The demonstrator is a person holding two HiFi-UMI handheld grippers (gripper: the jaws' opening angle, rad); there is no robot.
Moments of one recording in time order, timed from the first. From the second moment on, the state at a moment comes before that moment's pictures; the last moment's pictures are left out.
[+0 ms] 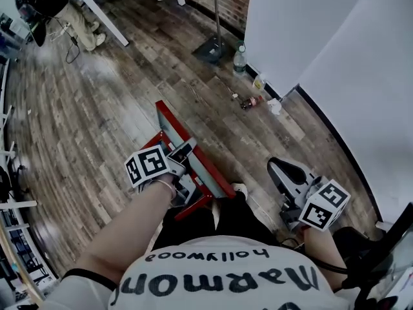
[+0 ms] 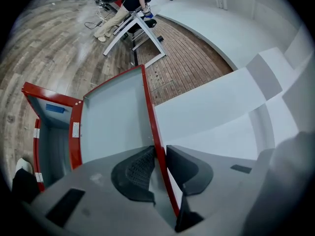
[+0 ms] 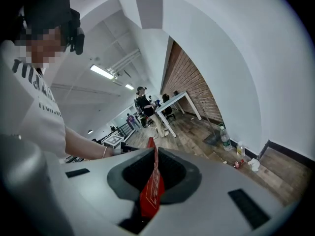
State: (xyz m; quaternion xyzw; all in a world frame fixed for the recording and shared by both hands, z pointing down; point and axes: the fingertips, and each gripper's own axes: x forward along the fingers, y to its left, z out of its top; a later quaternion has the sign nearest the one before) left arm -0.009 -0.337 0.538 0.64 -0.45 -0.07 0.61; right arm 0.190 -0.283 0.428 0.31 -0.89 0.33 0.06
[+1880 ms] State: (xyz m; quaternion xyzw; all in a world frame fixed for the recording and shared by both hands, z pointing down) left arm 0.036 -0.374 0.571 0.62 -0.49 0.01 0.61; right arm 0.266 -0.344 0.453 0.31 -0.87 0.37 0.07
